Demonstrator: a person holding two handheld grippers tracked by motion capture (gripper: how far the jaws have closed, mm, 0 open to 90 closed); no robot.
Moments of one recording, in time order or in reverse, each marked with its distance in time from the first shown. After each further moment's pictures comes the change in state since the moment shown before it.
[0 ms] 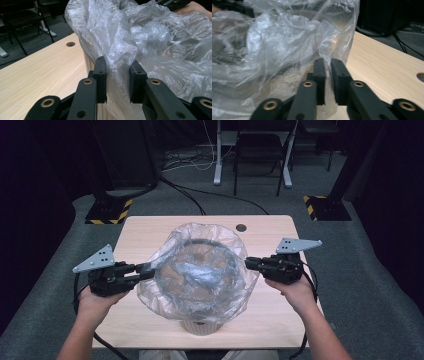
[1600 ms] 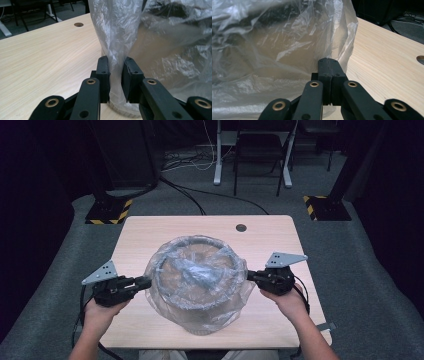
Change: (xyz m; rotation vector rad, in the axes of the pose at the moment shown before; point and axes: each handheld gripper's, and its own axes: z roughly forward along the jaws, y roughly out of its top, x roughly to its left) left arm 0.017 -0.065 0.012 0.038 0.048 -0.101; right arm 0.002 -0.041 0.023 0.076 -0.056 -0.011
